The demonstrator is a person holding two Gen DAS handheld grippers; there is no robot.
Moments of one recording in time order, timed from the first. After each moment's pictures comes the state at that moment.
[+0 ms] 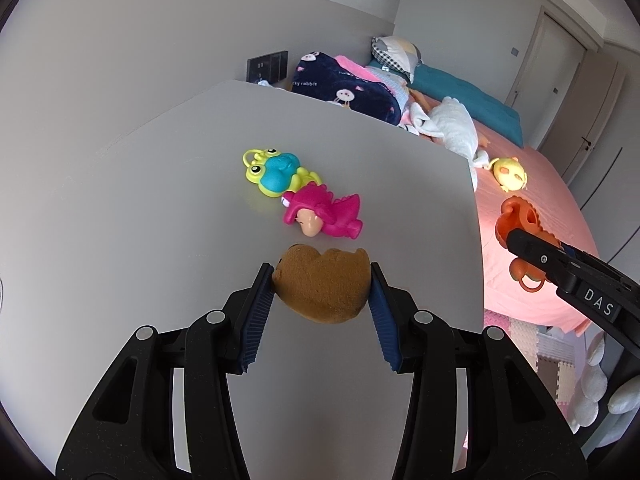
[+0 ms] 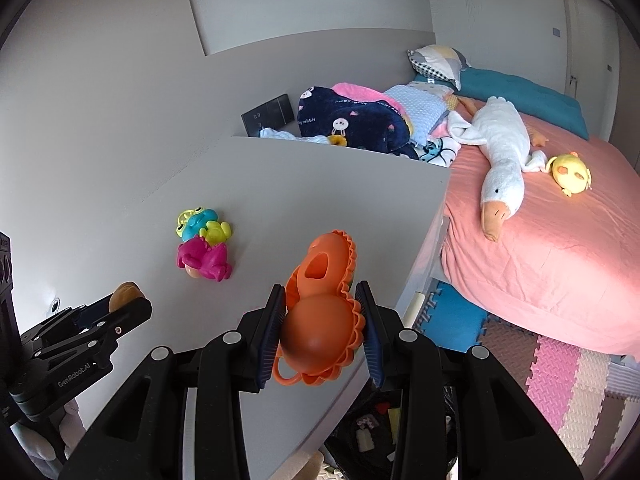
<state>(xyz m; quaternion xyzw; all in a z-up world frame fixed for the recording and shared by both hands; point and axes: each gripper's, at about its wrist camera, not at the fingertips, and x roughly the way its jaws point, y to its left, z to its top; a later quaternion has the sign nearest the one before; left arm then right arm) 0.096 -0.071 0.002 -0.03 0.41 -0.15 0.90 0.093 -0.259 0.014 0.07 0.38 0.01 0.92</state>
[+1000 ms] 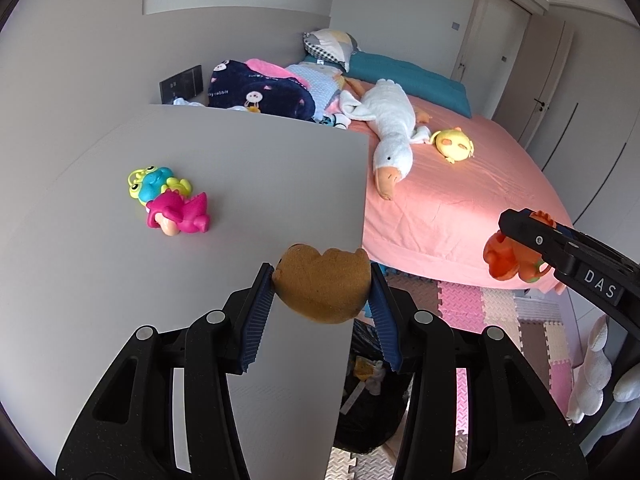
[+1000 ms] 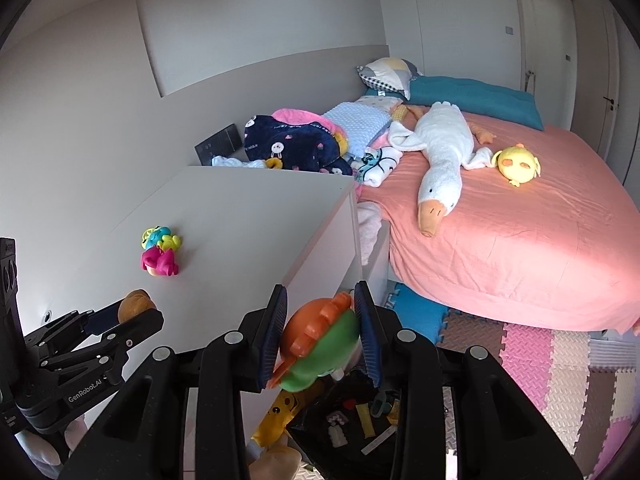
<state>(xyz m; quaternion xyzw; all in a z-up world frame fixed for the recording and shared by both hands) 0.054 -0.172 0.018 0.02 0.39 -0.23 0.89 0.017 -0.343 0.040 0.10 0.35 -0.06 0.93</state>
